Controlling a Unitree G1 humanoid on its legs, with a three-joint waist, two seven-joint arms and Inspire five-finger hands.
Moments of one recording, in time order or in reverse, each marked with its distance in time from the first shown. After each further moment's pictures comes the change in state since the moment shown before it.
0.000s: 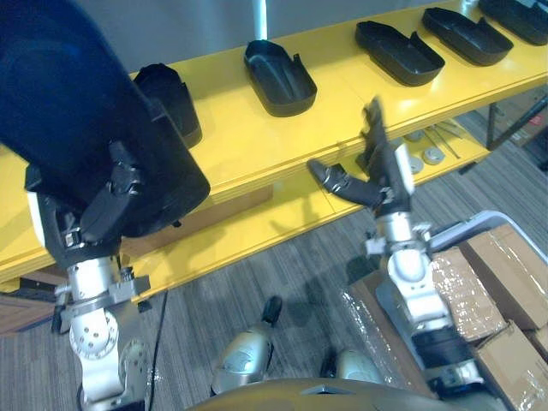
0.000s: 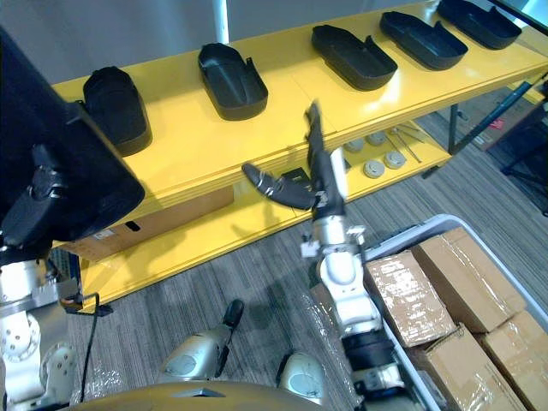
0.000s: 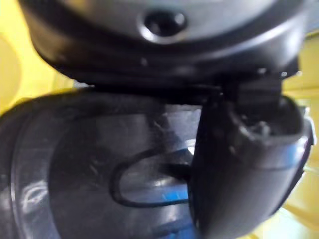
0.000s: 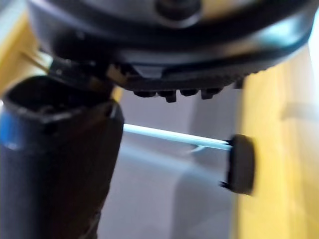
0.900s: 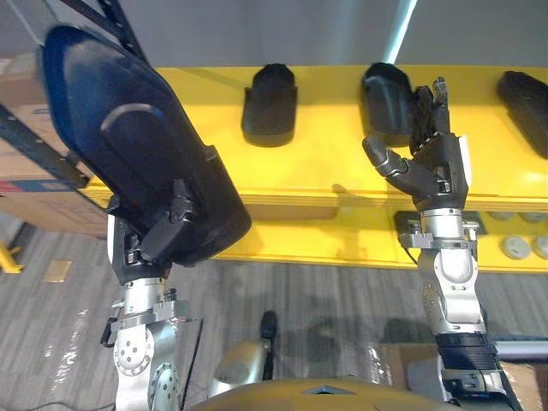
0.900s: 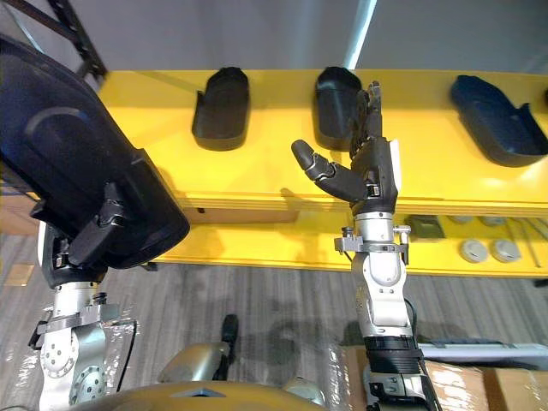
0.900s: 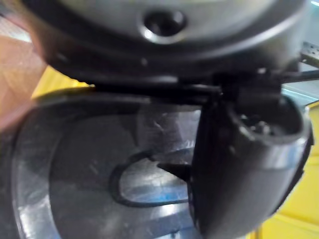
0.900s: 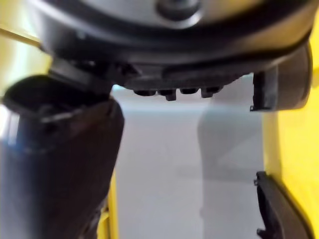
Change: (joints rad) left arm 0.179 -0.103 -0.200 0.063 -0.024 0.050 -0.014; right arm 0.147 0.018 -0.137 -0.027 0.160 0.075 0.180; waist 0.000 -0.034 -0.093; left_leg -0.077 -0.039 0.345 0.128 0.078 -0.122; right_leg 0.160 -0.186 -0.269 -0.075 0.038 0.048
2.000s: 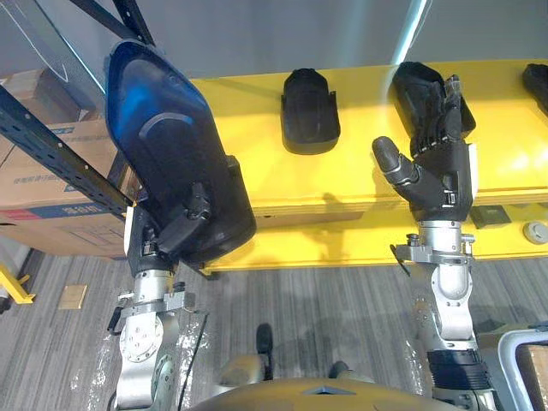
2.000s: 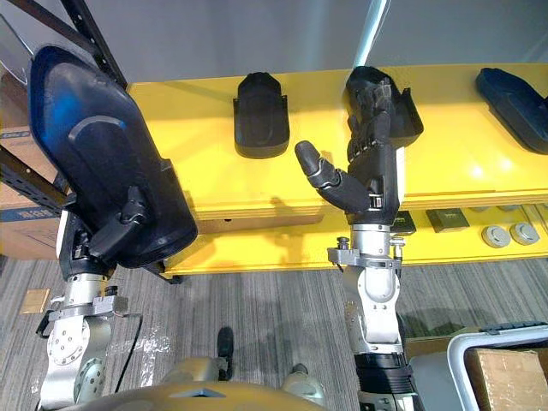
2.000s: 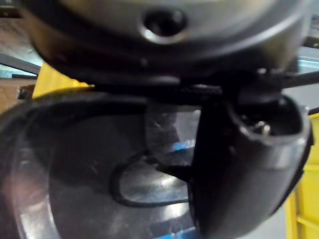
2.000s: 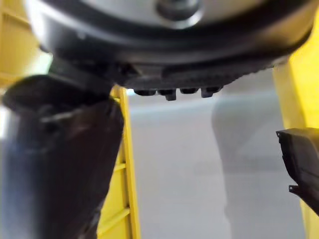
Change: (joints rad) left arm -0.042 0.064 -0.023 -0.017 0.143 0.092 0.067; right arm 0.084 0.077 0.025 -0.121 0.029 -0.038 -0.036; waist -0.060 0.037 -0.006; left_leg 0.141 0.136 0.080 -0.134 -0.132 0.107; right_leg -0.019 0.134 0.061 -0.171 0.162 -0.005
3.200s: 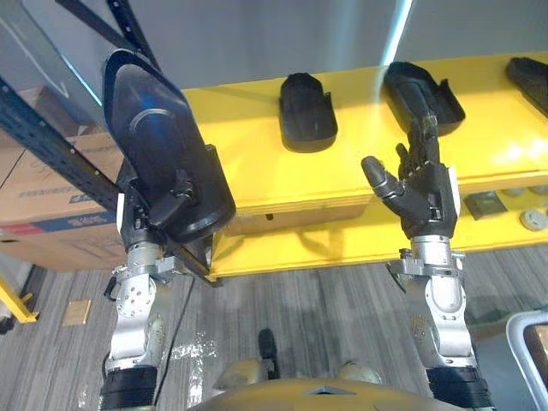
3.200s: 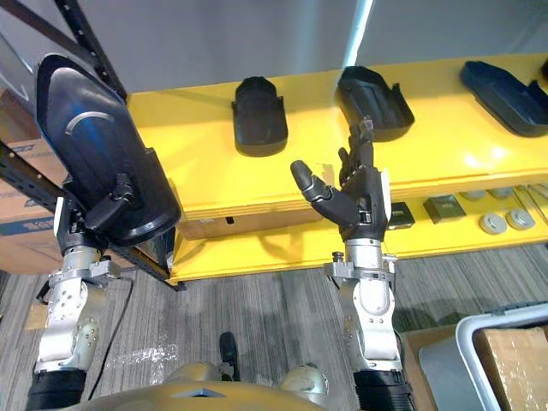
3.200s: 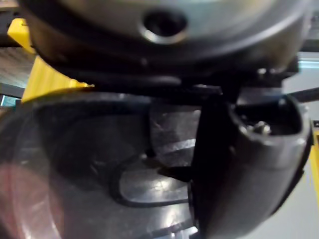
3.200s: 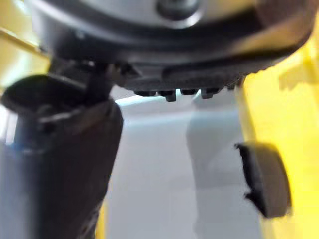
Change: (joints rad) left arm -0.280 0.127 0.096 0.279 -0.126 0.122 0.070; right arm 0.109 0.016 0.004 0.013 -0.144 0.085 -0.129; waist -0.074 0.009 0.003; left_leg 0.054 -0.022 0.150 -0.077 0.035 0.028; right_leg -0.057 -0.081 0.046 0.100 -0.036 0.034
